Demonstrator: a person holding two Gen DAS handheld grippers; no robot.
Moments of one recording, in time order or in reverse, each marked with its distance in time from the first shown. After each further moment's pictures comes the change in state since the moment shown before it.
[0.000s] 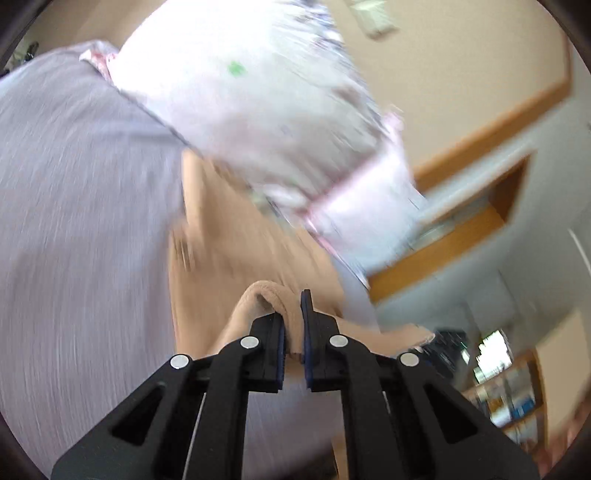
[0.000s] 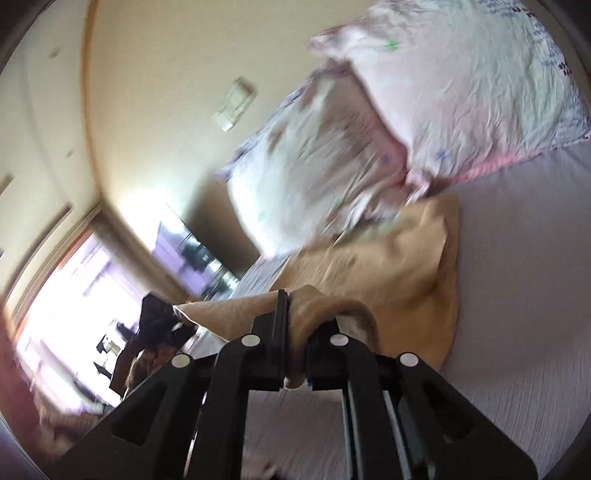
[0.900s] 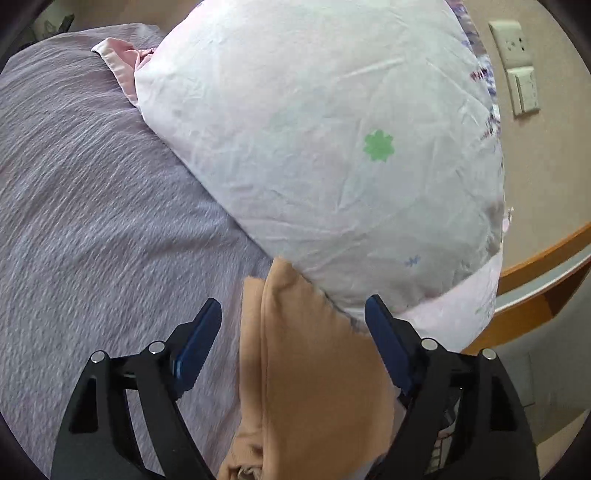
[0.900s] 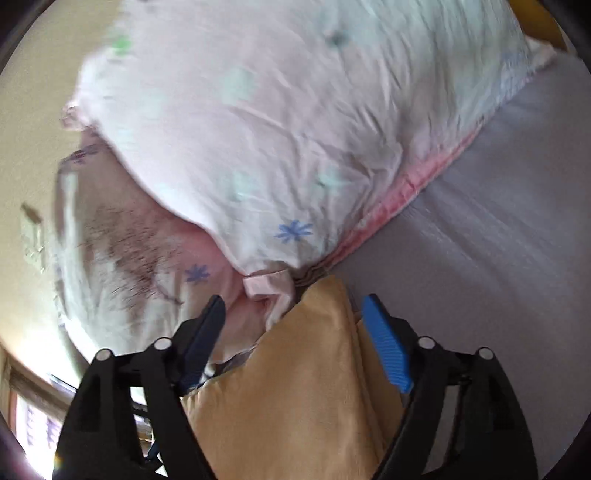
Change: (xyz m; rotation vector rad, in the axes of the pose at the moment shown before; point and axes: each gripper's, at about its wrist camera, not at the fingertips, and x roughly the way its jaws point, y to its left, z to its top) left arm 0.076 0.085 0.121 -0.178 -0.017 0.156; right arm 0.143 -0.142 0.106 0.407 -0.197 -0.441
